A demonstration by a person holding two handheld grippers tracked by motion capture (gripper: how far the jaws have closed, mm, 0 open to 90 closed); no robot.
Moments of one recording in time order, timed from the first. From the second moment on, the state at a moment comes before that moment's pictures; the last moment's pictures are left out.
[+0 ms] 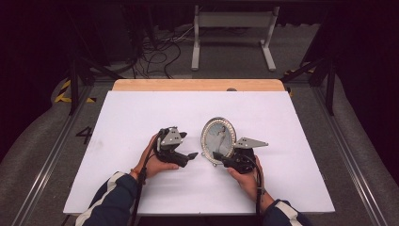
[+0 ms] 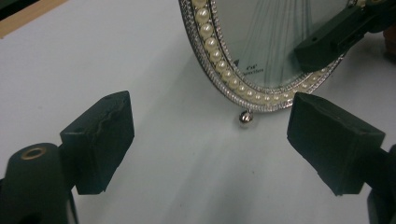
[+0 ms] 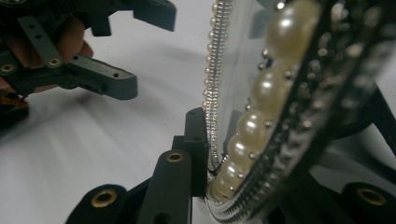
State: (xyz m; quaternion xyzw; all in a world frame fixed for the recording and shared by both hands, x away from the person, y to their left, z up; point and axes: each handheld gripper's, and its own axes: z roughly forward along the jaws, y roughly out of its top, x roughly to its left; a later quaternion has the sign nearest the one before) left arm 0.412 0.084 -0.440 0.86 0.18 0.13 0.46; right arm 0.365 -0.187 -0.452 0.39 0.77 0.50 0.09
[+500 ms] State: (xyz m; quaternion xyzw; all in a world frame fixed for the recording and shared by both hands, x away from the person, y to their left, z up) left arm 0.434 0.058 -0.447 0.86 0.18 0.09 0.47; right arm 0.362 -0.191 -0.443 0.38 0.78 0.48 0.11
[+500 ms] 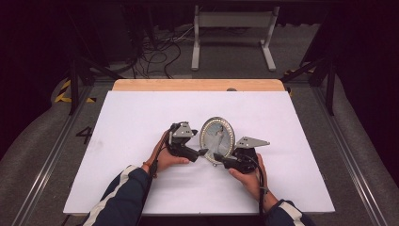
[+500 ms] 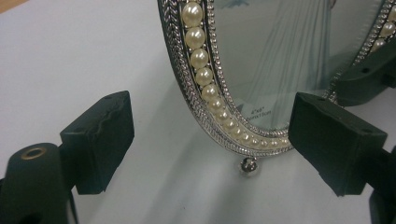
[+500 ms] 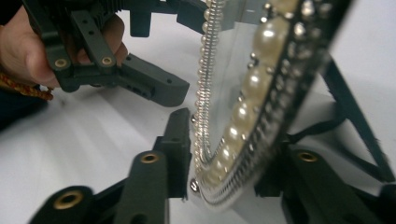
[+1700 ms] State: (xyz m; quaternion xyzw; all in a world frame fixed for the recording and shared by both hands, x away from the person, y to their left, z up) left arm 0.437 0.059 -0.437 0.85 0.15 0.07 0.49; right arm 0.323 -0.219 -0.417 0.39 0.74 0.50 0.21
